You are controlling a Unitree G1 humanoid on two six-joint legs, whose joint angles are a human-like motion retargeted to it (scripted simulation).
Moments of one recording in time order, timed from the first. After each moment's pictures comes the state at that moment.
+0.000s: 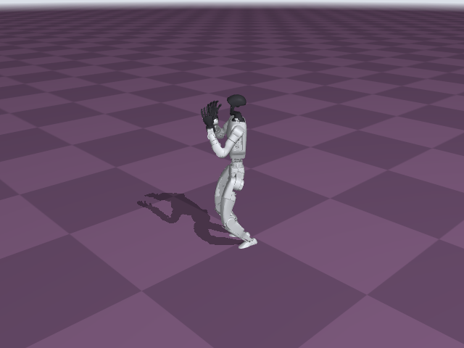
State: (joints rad) left arm -0.63 0.42 -0.35 -0.53 -0.04 -0.34 0.64; right arm -0.64 -0.41 0.43 -0.67 0.15 -0.38 -0.50; waist -0.05 -0.05 0.01; left_leg -0.21 0.22 0.42 1.00 -0.69 0.13; right_leg -0.33 0.00 -0.14 0.97 -0.67 -0.07
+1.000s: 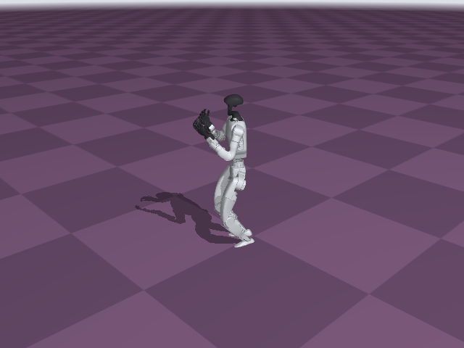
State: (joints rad) left arm -0.42 0.34 -0.36 -0.46 -0.50 -0.39 0.46; right arm -0.53 -0.44 0.52 -0.54 0.48 -0.41 -0.37; waist -0.04 -0.01 0.08; left_leg -0.28 0.13 0.33 0.98 -0.75 0.19; right_leg -0.36 -0.01 -0.15 1.06 -0.66 -0.09
